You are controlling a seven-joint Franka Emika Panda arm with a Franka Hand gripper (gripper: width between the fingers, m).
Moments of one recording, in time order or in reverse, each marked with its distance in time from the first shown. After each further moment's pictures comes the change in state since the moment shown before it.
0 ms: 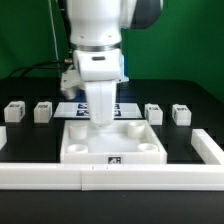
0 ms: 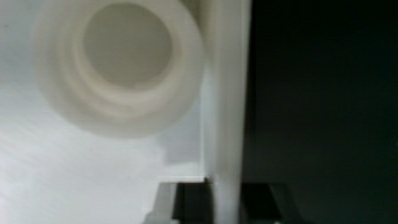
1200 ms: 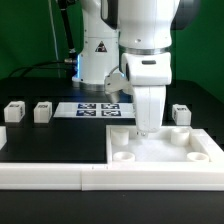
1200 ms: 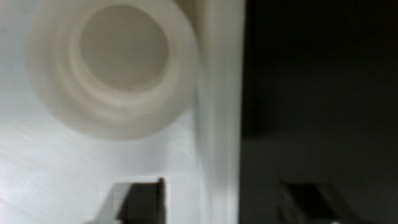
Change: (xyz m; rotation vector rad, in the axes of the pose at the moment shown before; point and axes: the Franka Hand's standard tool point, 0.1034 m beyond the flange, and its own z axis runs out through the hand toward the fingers) arm 0.055 0.018 0.001 0.009 -0.013 0.019
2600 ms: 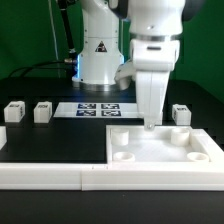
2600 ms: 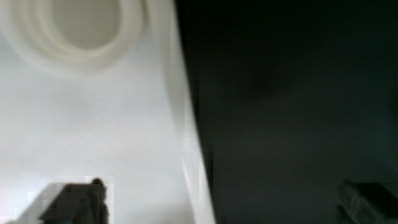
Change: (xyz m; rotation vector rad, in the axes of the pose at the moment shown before) arm 0.023 -0.013 -0.025 -0.032 -0.018 0.199
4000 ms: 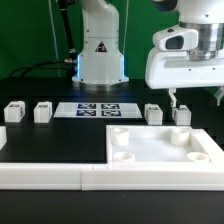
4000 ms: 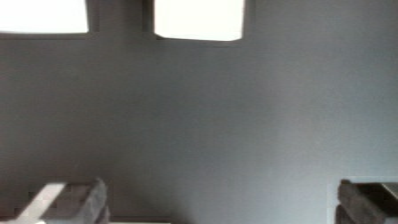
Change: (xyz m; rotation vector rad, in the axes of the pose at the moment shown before) arm 0.082 -0.055 -0.005 0.042 0.007 1.317
